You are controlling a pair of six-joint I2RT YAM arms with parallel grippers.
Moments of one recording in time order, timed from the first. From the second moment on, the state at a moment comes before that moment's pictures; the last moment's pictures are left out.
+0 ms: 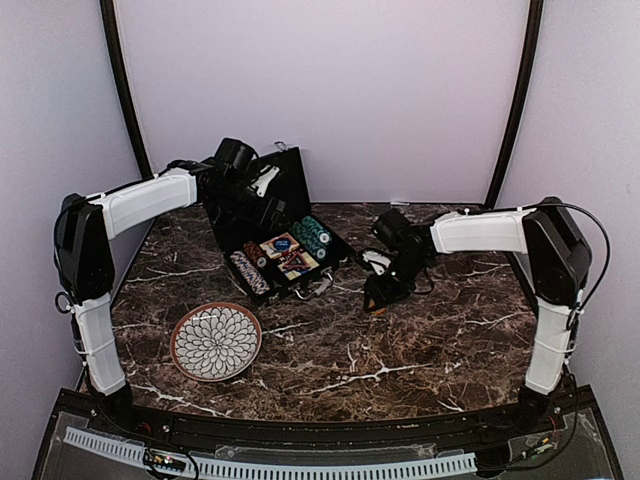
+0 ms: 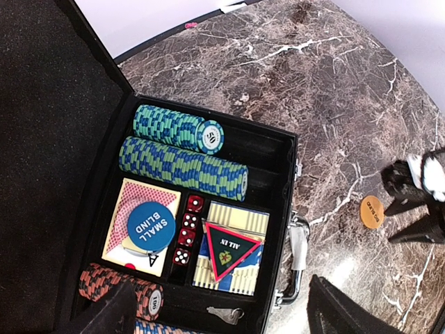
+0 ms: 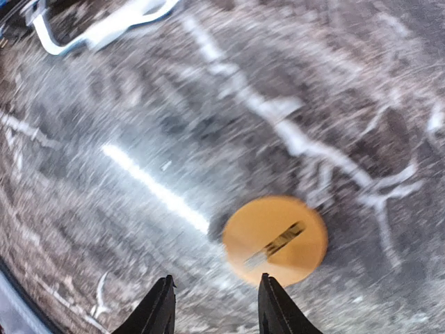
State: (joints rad) left arm -0.49 1.94 1.73 -0.61 0.24 0.06; right arm 0.66 1.94 1.36 -0.70 -0.26 0.13
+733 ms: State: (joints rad) left arm -0.51 1.89 1.66 -0.56 0.25 0.06; right arm 0.68 1.95 1.39 -0.68 -0.10 0.14
